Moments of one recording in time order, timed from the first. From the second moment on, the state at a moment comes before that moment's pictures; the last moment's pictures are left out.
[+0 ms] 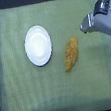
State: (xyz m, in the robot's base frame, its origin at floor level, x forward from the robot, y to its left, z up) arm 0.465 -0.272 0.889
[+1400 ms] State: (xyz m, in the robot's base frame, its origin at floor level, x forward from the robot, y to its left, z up) arm 0.471 -0.197 0.767
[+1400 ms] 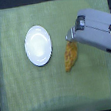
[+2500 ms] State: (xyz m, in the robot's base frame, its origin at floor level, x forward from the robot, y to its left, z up) arm 0.454 -0.152 0.710
